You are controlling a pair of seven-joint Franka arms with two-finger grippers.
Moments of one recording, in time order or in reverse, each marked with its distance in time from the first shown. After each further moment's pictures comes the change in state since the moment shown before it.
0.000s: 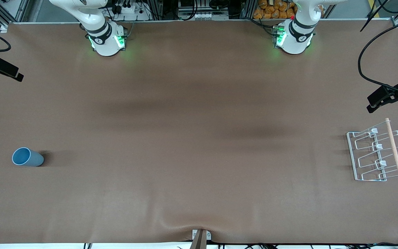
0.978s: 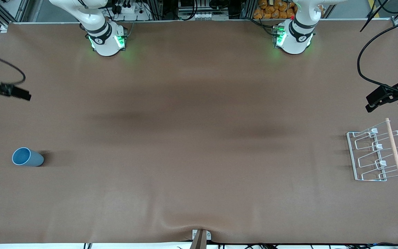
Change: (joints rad) left arm 0.000 0.002 0.000 0.001 0.000 -0.012 0.006; right arm -0.006 0.189 -0.003 0.006 -0.126 0.091 0.002
